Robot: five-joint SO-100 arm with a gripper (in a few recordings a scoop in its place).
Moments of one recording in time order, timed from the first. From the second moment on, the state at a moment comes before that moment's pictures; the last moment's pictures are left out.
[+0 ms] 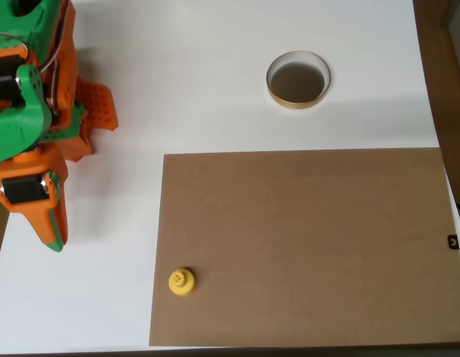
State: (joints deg) arm 37.6 188.9 170.6 65.7 -4.3
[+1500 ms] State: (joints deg) arm 15.1 122.5 122.5 60.6 -2.5
